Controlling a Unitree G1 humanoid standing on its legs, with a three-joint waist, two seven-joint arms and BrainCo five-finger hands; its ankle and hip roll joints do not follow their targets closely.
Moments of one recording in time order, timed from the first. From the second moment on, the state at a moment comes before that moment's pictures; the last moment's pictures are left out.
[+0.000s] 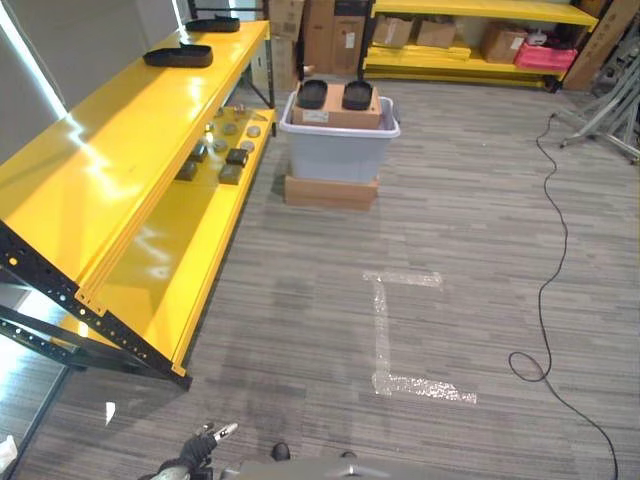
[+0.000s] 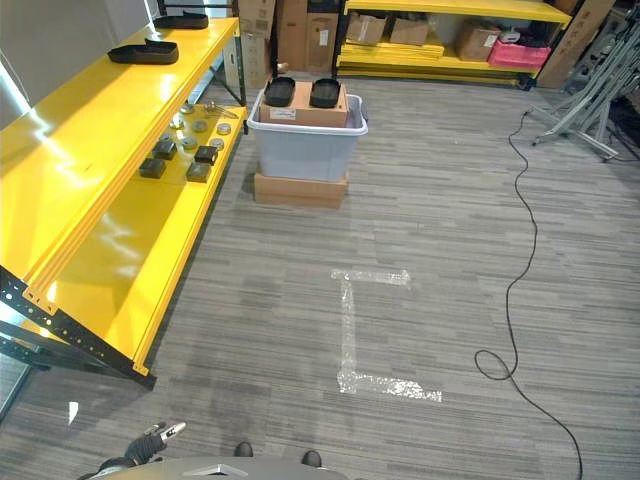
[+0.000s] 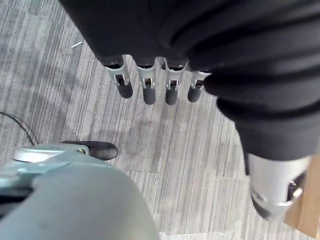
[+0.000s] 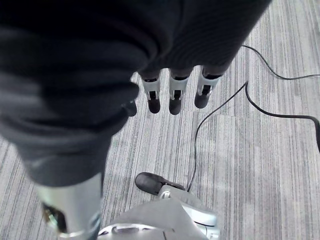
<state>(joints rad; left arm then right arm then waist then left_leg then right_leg) 0.09 0.22 -0.23 1.12 -0.35 -0.12 -0.07 0.01 -0.26 0.21 1.31 0.17 0.15 -0.03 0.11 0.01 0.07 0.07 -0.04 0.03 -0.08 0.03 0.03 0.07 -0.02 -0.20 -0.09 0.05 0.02</state>
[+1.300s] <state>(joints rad) 0.07 0.22 -0.25 1.17 -0.25 0.07 0.03 0.01 -0.25 0.19 1.35 0.23 0.22 -0.03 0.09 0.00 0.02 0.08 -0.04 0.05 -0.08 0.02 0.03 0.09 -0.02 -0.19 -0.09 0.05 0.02</state>
